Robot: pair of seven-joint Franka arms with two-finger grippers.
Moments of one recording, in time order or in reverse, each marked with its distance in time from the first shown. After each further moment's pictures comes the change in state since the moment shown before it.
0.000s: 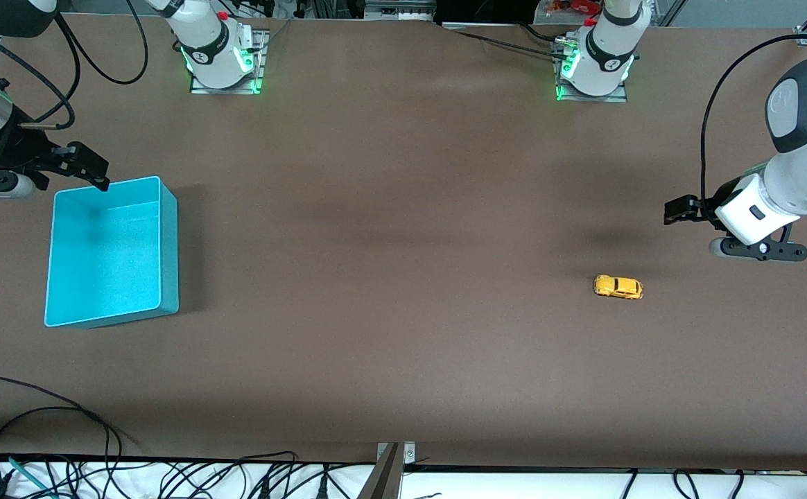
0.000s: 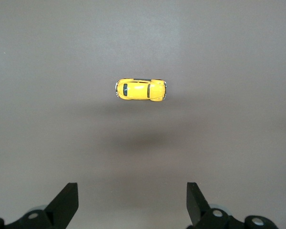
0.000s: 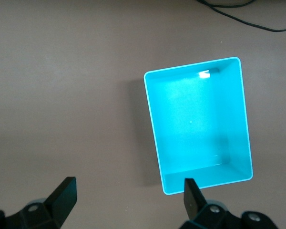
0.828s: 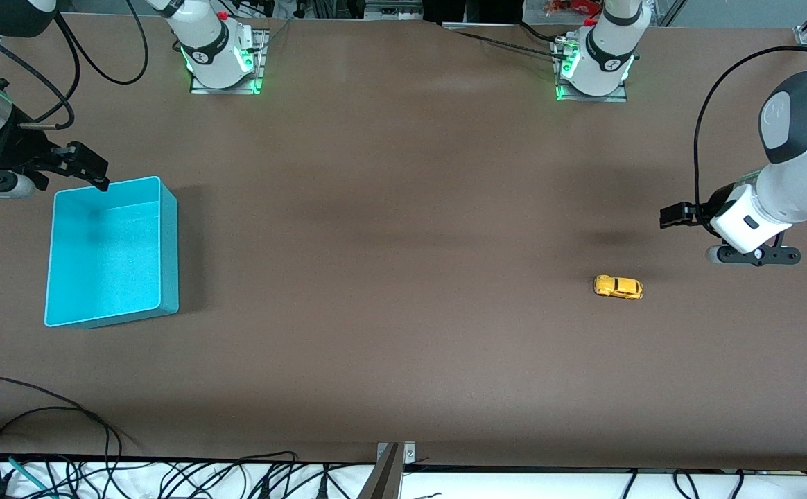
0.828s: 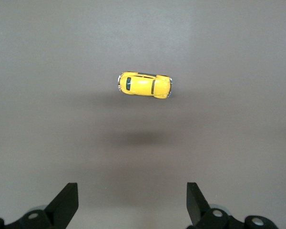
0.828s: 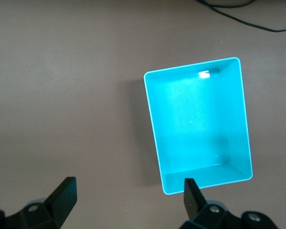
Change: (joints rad) left arm 0.001 0.028 0.005 -0.006 -0.001 0.000 -0.080; right arm 0.000 0.001 0.000 0.003 0.000 -0.002 0.000
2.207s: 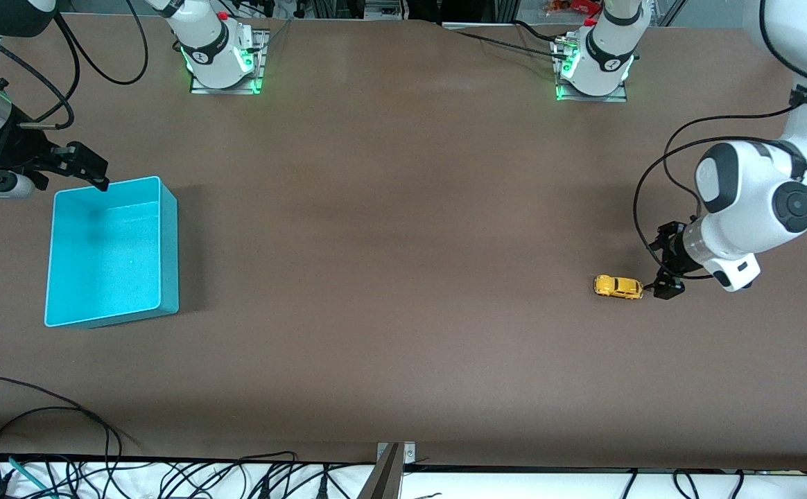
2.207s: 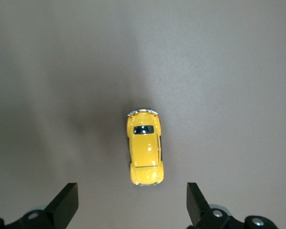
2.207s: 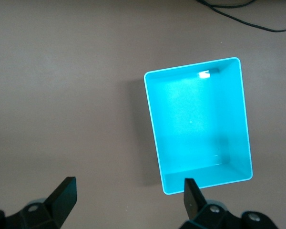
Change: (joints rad) left arm -0.008 0.176 0.023 -0.194 -0.078 0.540 -1.300; right arm 0.000 0.001 0.000 0.003 0.000 -0.002 0.000
